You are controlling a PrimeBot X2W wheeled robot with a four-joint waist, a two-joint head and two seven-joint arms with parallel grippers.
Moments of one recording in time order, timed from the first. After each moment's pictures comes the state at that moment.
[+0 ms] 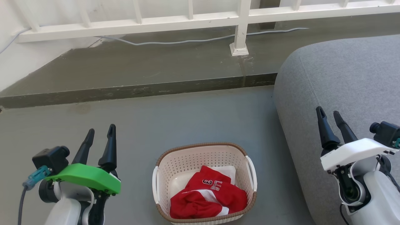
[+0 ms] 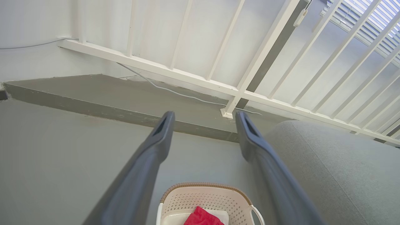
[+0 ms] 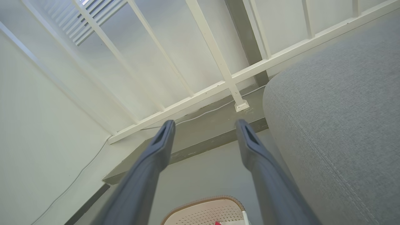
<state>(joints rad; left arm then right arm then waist) -0.13 0.16 -0.23 0.16 -0.72 -0.02 -0.12 -0.12 -0.20 0.17 0.23 0.73 0.02 -0.11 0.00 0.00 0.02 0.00</state>
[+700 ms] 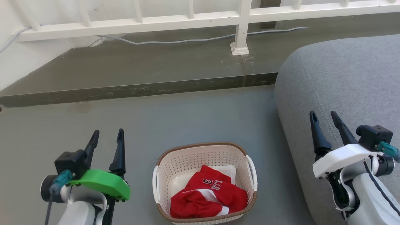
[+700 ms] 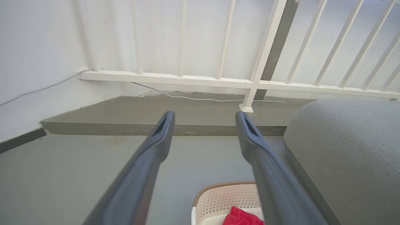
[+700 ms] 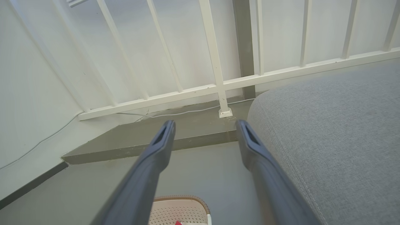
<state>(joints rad) -0.13 0.16 -0.30 0.19 -0.49 0.05 -0.19 -0.12 -0.22 0.24 0.26 0.48 -0.04 -0.19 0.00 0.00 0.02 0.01</state>
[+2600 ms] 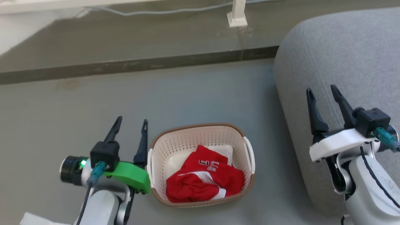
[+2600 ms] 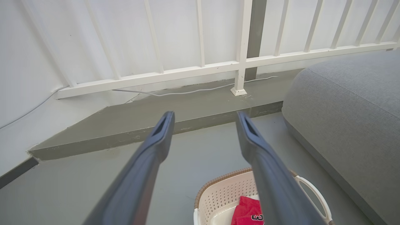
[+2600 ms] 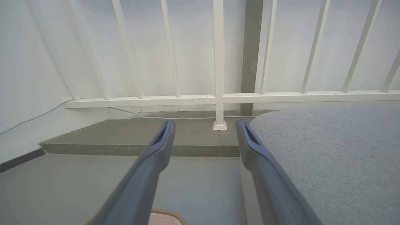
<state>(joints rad) -0.20 0.12 -0.40 0.22 -0.28 0.09 -0.22 -0.20 -0.22 0.24 0.23 0.30 -0.04 -0.25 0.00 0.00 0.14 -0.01</state>
